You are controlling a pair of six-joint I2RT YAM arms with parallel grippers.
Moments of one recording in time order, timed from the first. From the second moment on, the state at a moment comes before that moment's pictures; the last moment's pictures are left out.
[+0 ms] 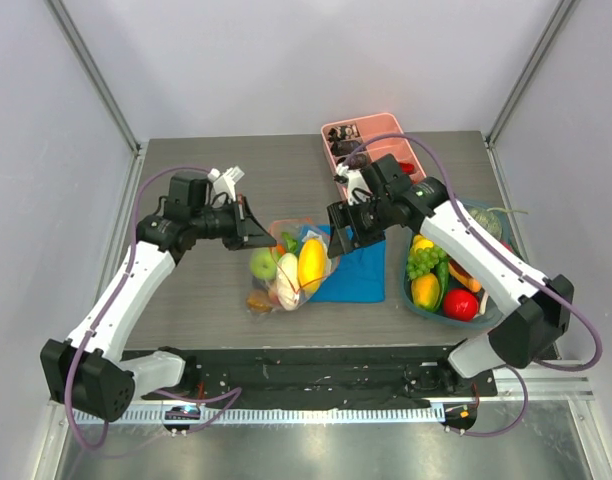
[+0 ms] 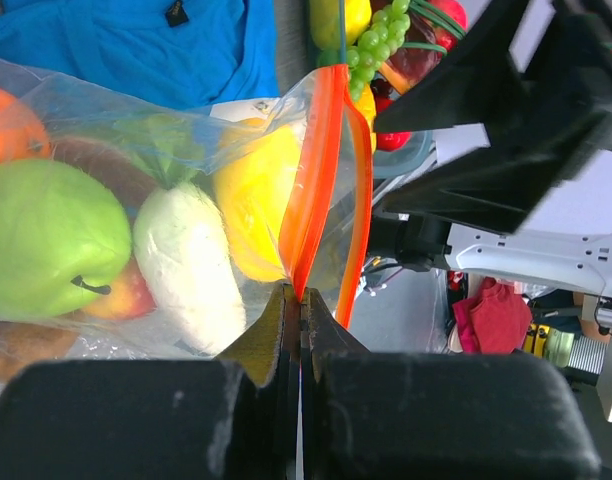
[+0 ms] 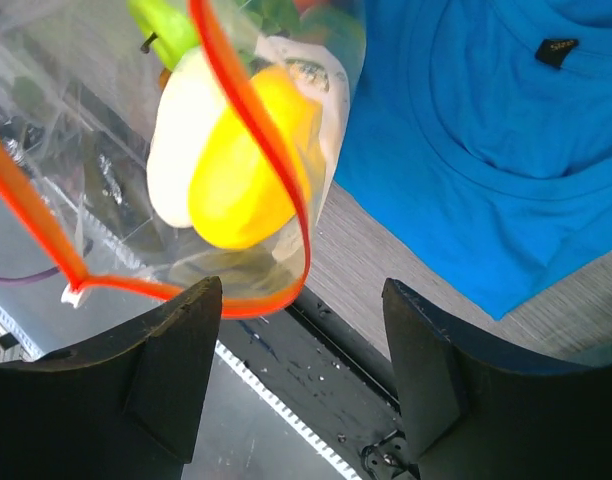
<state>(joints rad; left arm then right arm) -0.30 1.19 1.12 -0.62 0.72 -0.58 0.59 1.46 1.46 -0.96 -0.39 0.21</state>
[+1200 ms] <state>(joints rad) -0.45 0.91 1.21 -0.81 0.81 -0.13 0.76 1.87 1.97 -1.26 -0.67 -0.42</state>
